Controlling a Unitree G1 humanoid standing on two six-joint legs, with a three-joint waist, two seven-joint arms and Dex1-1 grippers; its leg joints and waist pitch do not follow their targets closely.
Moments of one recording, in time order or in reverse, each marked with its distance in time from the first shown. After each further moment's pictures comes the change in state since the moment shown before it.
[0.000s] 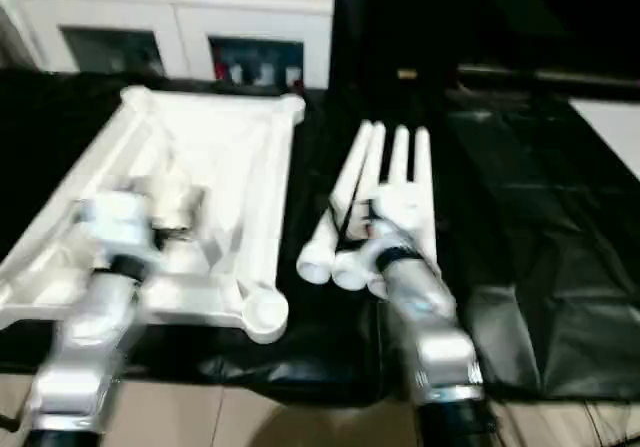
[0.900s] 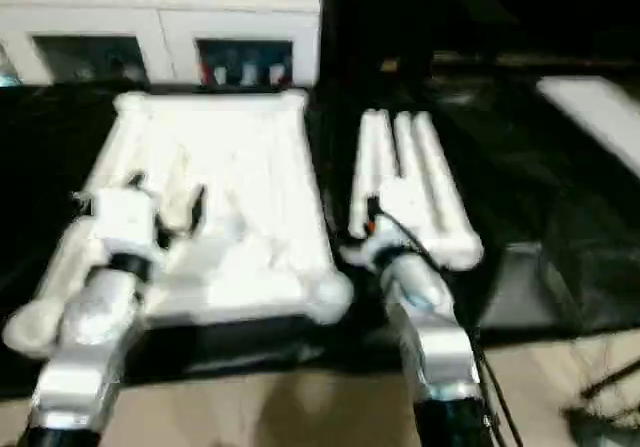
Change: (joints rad) left arm -0.009 0.026 -0.007 0.012 0.061 -0.016 0.021; right arm -0.008 0.010 0.006 0.014 0.001 0.005 0.002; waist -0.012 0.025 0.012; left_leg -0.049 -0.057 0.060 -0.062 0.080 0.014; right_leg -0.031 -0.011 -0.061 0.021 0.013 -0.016
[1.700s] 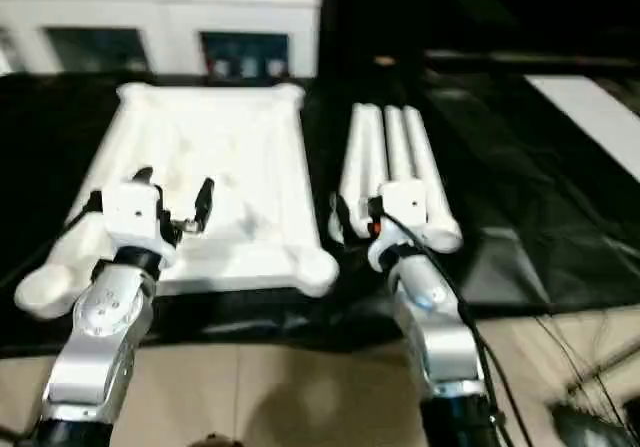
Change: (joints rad) left arm -0.020 -0.028 0.028 0.001 -0.023 0.012 0.018; right arm -0.016 -0.018 0.018 0.000 -0.029 -0.007 0.005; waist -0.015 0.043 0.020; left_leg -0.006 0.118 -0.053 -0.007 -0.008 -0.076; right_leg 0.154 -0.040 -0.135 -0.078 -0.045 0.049
